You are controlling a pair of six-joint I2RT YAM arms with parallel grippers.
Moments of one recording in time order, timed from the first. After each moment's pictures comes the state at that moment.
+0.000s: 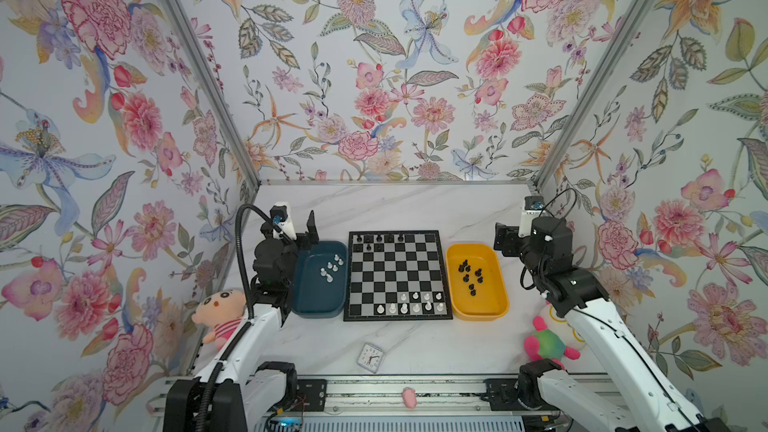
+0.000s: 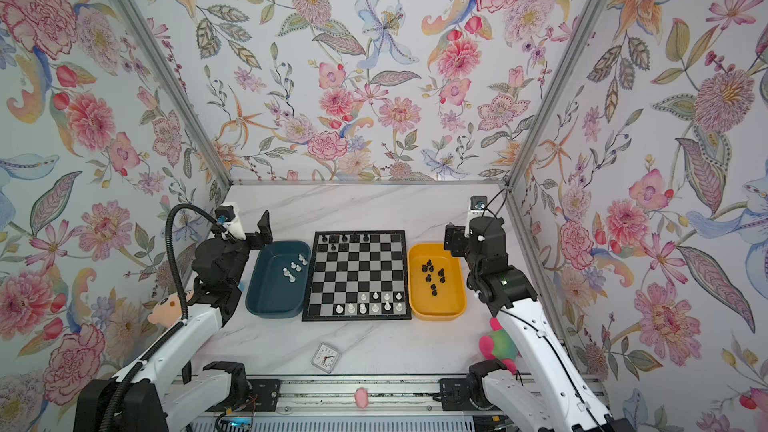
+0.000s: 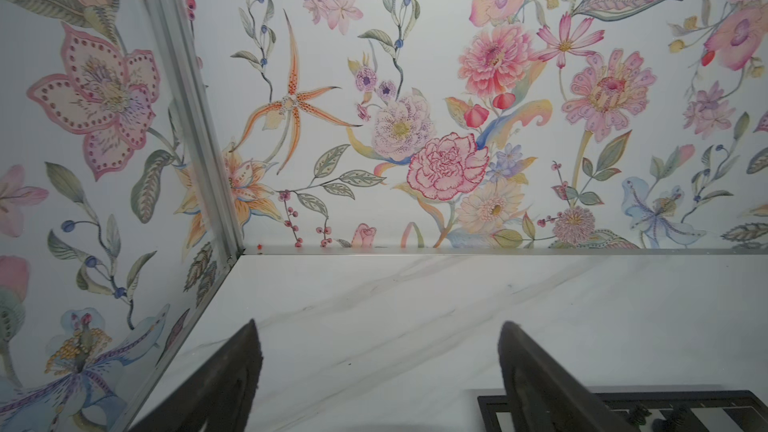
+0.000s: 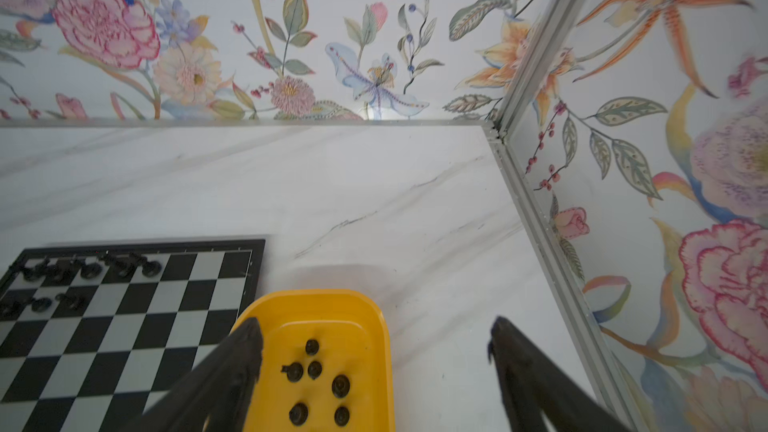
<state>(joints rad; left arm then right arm) -0.10 1.06 0.55 0.51 -0.04 -0.03 0.29 1.01 1.00 -0.50 0.25 0.10</state>
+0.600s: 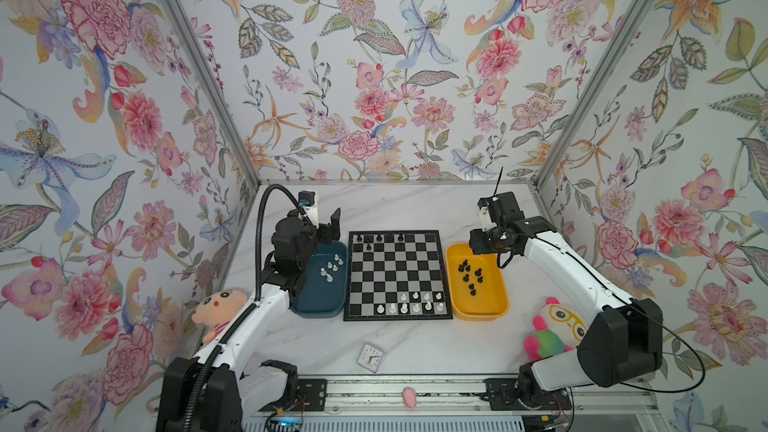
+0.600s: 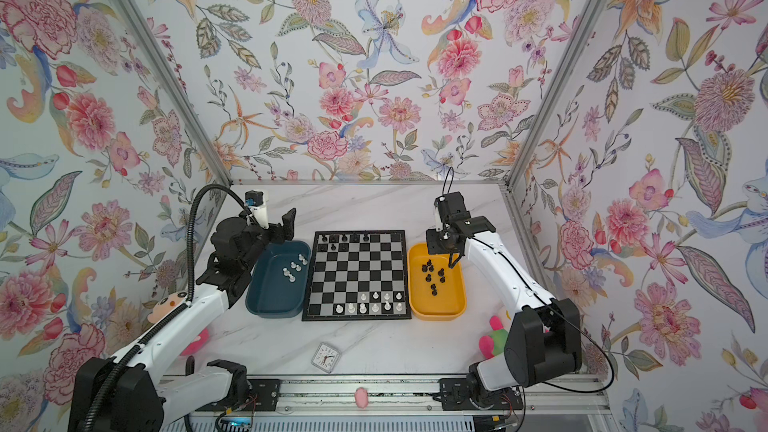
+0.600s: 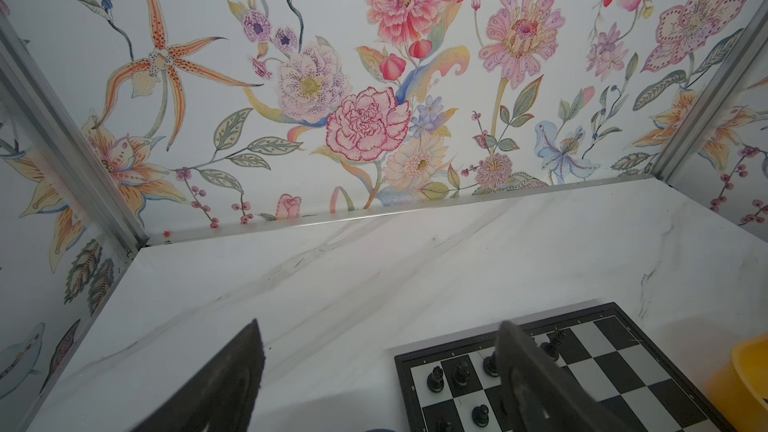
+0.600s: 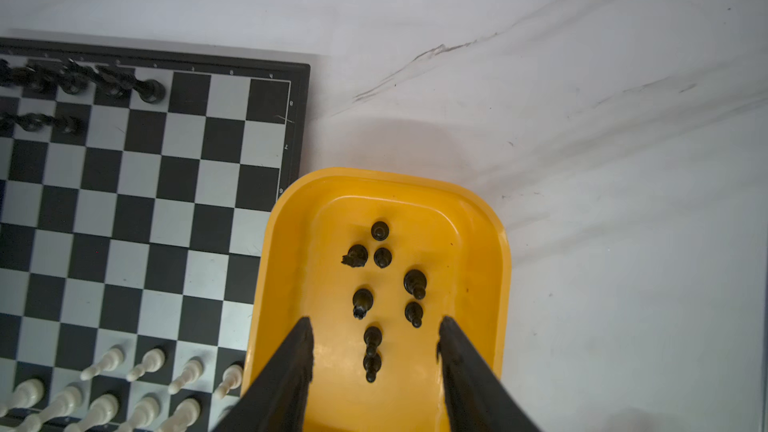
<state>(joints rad) -0.25 1.16 0.74 0.25 -0.03 -0.02 0.30 1.50 1.23 -0.80 0.02 0.14</state>
